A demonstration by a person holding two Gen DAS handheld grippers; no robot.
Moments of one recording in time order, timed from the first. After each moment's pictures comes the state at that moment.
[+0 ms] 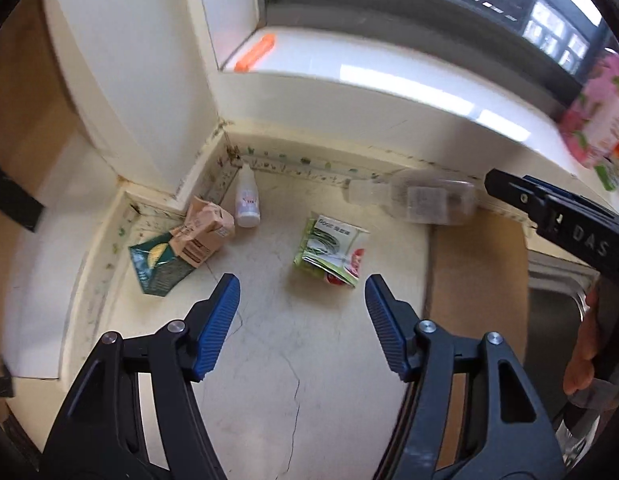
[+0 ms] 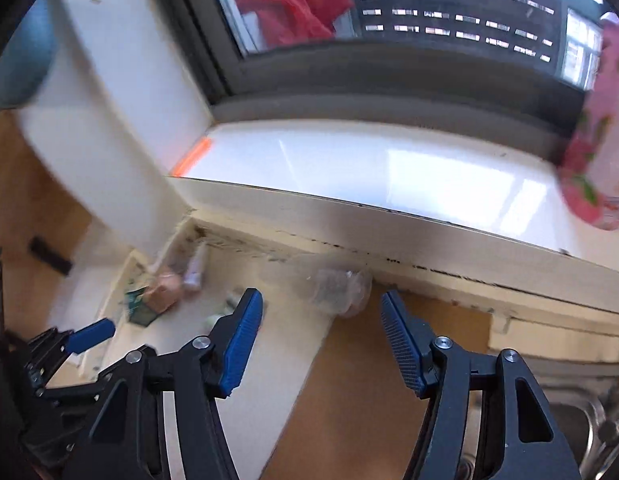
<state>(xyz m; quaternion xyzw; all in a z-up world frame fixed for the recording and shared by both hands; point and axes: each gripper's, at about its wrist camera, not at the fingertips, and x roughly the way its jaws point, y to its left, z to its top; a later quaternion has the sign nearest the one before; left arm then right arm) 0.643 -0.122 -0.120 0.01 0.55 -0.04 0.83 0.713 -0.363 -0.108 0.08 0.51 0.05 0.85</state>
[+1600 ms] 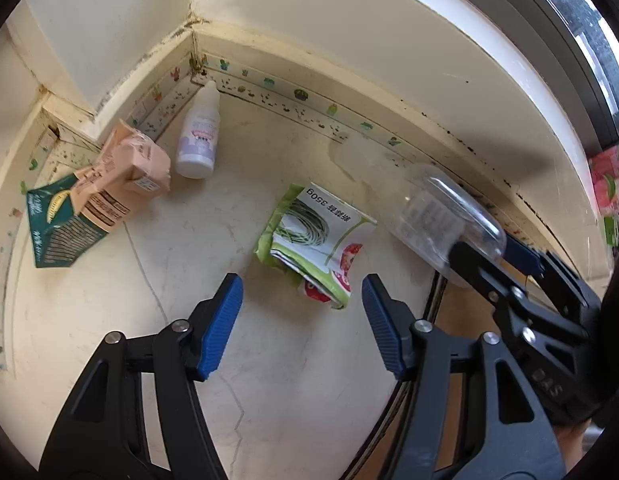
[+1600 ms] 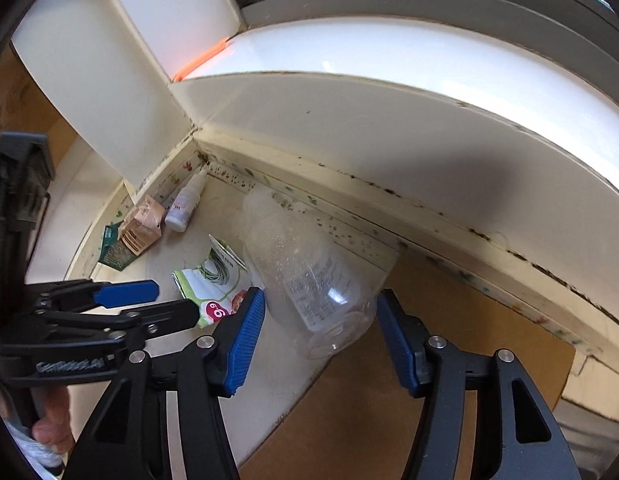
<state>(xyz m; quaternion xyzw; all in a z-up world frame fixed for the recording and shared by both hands) 0.672 -0.119 -0.206 -0.12 0.62 -0.06 0.77 0.727 -0.315 -0.231 0.03 0.54 0.15 0.83</state>
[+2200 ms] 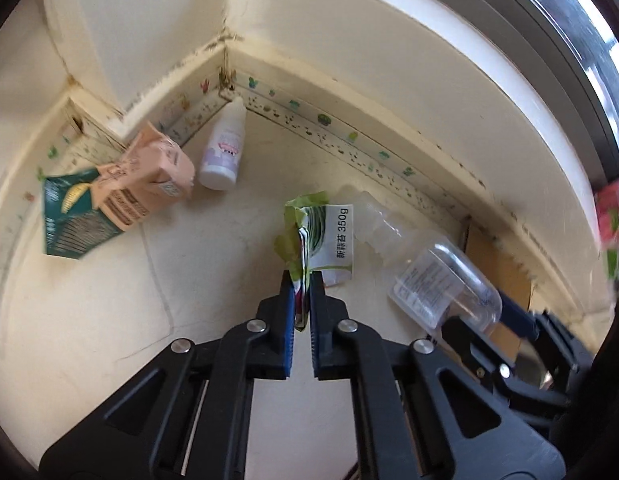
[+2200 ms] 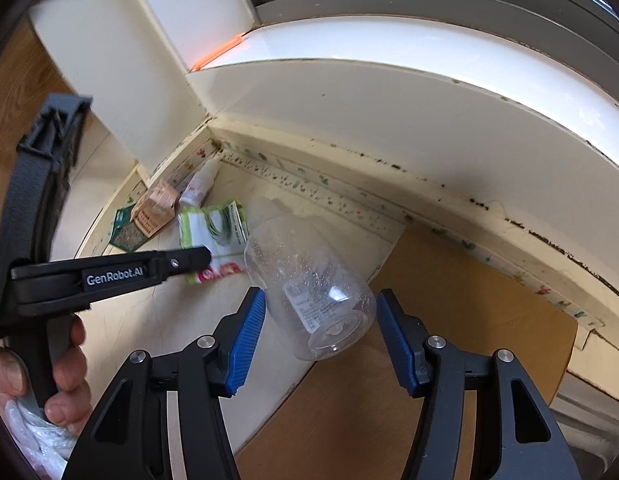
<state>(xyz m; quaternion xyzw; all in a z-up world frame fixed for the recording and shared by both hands) 0.656 -0.120 -0.195 -0.13 0.58 -0.02 0.80 0.692 -0.324 -0.219 0.02 0.54 0.17 0.82</state>
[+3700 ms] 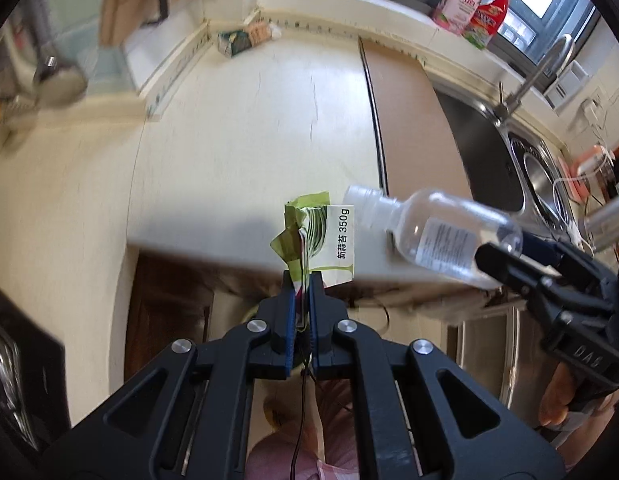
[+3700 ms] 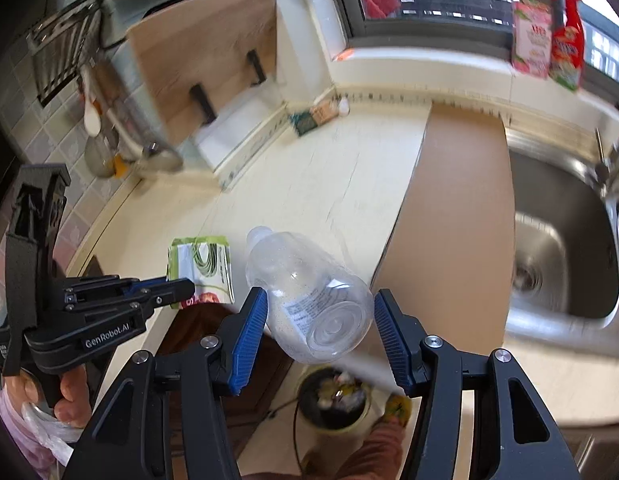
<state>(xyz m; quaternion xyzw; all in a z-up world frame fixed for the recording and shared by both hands) 0.168 0.063 -0.100 -0.01 0.55 -0.16 0.82 0.151 -0.137 -0.097 0.08 0.48 0.09 0.87</state>
